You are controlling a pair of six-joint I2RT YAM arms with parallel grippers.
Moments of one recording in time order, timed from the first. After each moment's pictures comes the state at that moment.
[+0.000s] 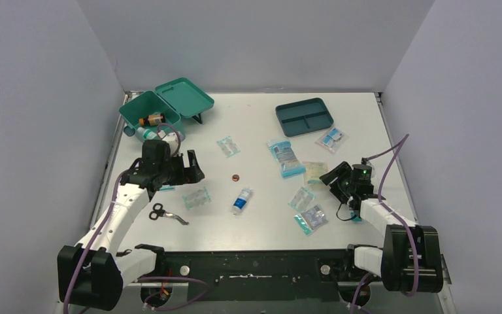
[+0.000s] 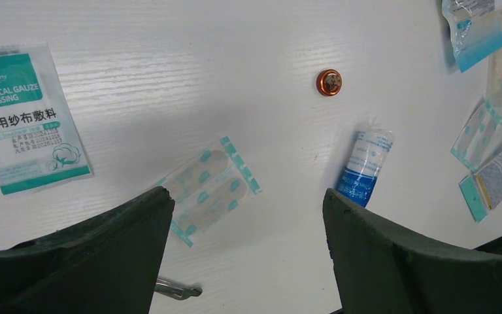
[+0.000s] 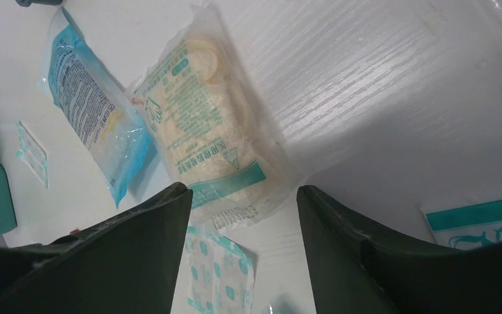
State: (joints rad) left arm -0.18 1.11 0.77 -0.47 0.24 -0.31; right arm -0.05 1.18 0.36 0.07 -0.15 0.80
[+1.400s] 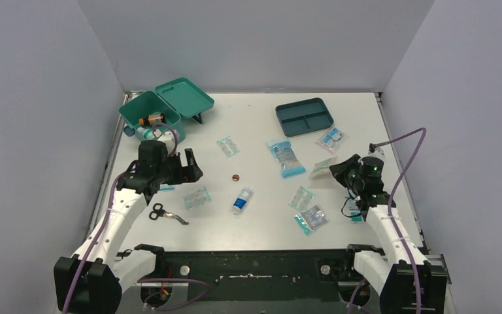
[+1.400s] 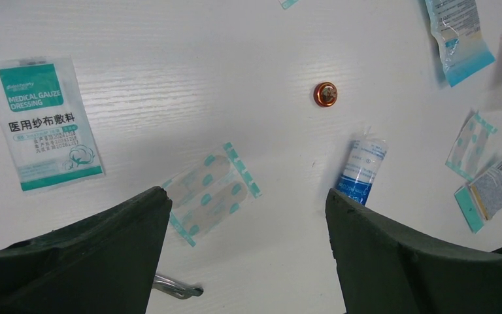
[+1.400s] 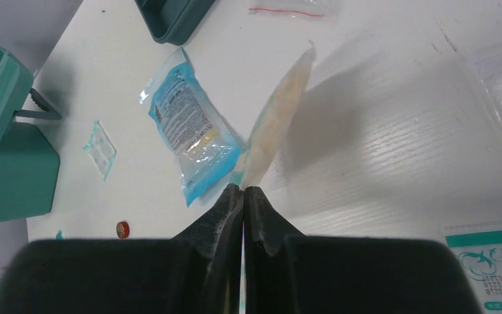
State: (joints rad) left arm -0.18 1.04 0.77 -0.47 0.20 -0.32; right arm -0.05 0.97 0.43 -0.01 -0.17 0.70
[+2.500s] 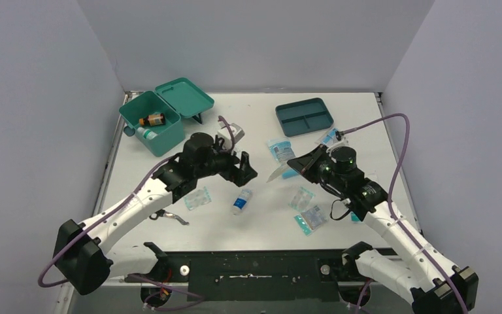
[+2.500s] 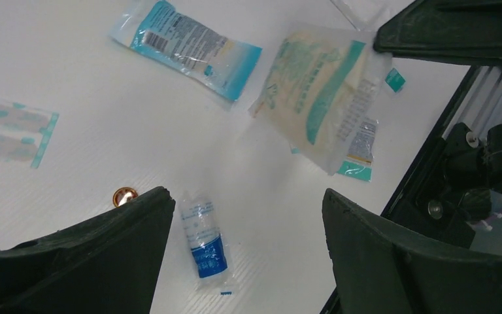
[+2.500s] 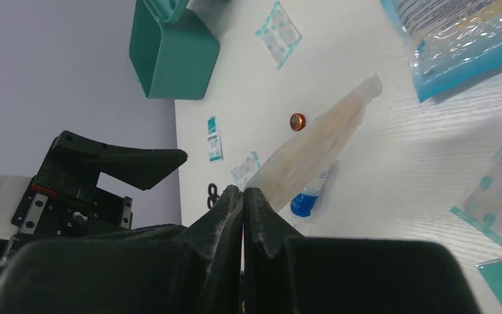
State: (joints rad) left arm -0.65 1.20 0.94 -0.18 0.29 -0.26; right arm 0.46 0.90 0.76 -0.29 -0.12 1.04
